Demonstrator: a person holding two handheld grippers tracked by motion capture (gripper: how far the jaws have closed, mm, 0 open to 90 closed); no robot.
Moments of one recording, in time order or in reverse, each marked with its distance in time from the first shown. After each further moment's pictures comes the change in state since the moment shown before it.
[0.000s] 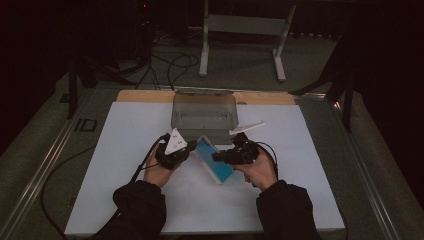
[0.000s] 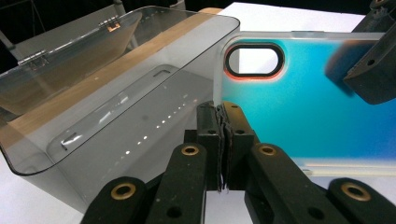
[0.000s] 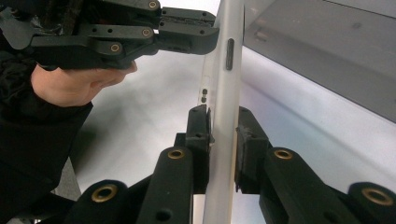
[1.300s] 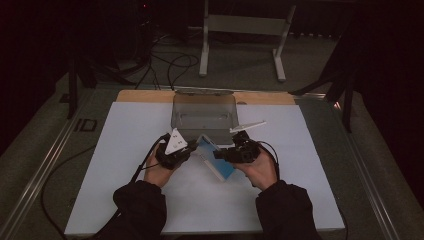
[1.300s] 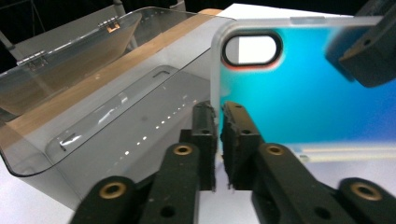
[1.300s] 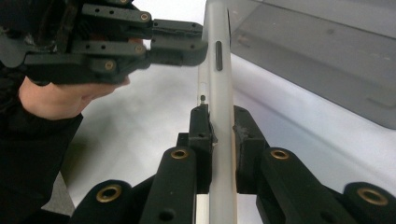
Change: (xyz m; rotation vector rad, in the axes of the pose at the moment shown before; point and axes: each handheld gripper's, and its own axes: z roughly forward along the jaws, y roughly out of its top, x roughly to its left) left arm -0.001 0.000 0.000 -0.007 -0.007 -0.011; right arm 0.008 0.005 -0.007 -0.015 -0.080 0.033
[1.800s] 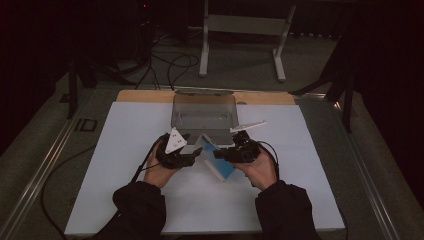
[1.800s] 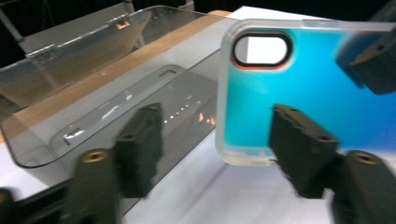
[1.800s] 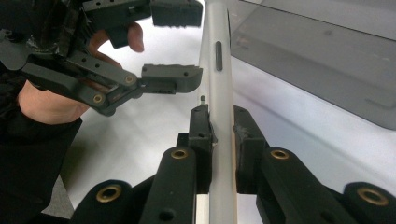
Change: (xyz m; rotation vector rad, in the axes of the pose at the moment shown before) left arm -0.001 0.000 0.002 -0.012 0.049 -0.059; right arm 0.000 0.000 0.001 -0.010 0.002 0.006
